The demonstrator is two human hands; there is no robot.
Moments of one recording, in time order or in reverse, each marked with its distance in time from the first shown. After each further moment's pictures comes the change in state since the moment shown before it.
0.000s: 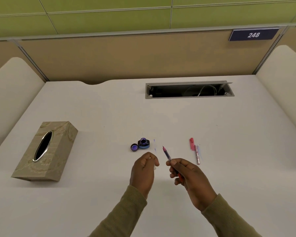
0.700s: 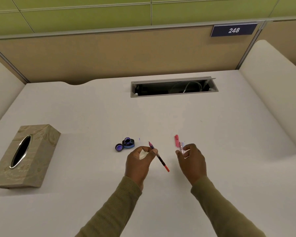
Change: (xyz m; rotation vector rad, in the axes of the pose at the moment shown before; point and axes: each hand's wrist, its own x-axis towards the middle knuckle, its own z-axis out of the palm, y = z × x) left_hand 0.017 0.012 0.045 -0.164 0.011 -0.107; right_hand 0.069 0.032 -0.080 -0.785 0.537 -0.210
